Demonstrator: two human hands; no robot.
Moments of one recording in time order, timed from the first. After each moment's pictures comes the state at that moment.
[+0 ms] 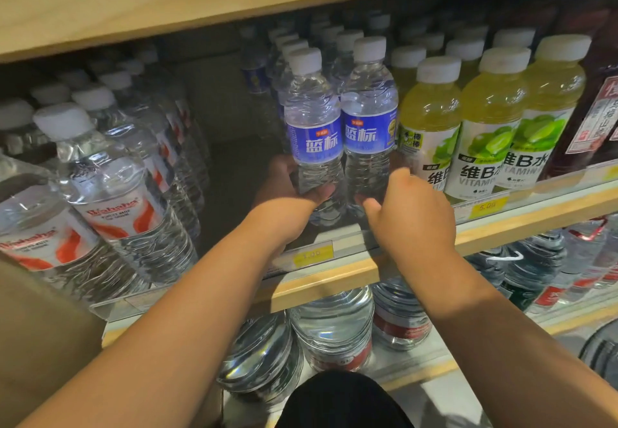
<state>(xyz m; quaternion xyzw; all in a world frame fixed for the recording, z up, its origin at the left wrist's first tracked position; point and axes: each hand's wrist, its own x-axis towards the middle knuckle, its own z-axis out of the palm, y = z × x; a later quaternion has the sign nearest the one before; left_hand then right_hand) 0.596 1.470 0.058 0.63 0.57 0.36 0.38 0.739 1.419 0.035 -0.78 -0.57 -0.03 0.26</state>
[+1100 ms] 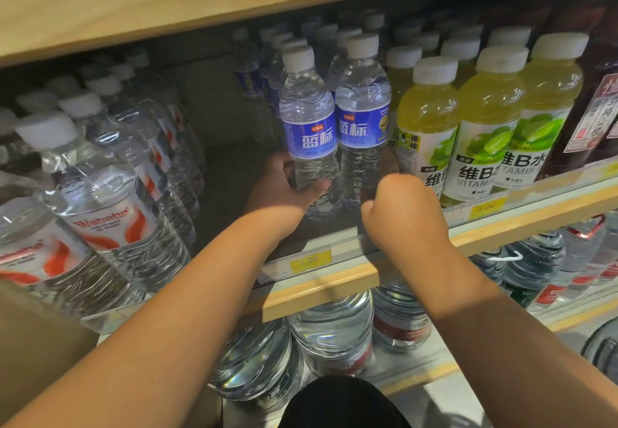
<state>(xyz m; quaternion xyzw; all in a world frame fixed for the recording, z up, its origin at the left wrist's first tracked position) 0.598 1.486 0.056 0.66 0.57 0.35 0.34 0.740 1.429 0.040 -0.78 -0.57 0.02 0.24</state>
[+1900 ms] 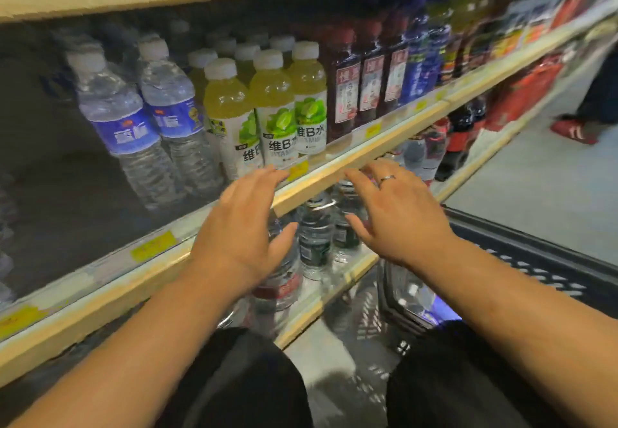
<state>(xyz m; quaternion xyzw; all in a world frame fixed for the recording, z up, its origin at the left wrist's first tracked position) 0.675 1.348 0.048 0.93 0.29 0.23 0.06 0.867 1.242 0.037 -0.79 -0.58 -0.19 0.06</state>
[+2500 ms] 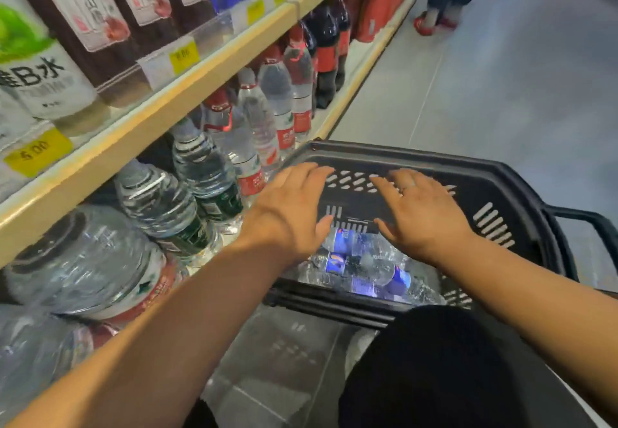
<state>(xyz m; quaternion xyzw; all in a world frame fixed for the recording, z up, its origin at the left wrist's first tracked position) 0.908 1.263 -0.075 0.98 0.05 0.07 0.15 1.024 1.078 -0.101 -0.91 -0.41 -0.06 -0.04</state>
